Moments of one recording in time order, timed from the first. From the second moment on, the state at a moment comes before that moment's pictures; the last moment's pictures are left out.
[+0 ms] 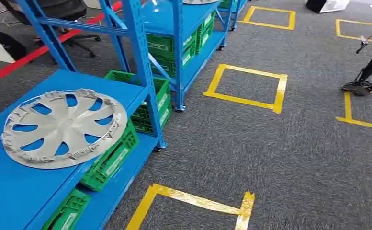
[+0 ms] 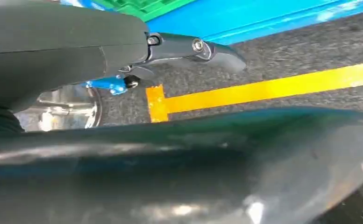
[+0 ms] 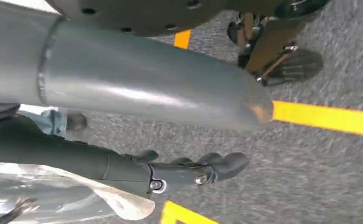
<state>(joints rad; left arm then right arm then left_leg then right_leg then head) -0.02 -0.14 -0.24 -0.20 -0.28 0.30 -0.10 0.03 0.13 -0.79 -0.23 0.54 -0.13 -0.05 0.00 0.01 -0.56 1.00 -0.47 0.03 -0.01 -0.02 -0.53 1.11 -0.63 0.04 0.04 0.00</state>
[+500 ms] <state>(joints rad) -0.02 -0.14 -0.24 -0.20 -0.28 0.30 -0.10 0.03 0.13 -0.79 -0.23 0.54 -0.14 -0.05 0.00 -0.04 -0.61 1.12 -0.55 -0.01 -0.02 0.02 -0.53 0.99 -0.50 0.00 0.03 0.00</state>
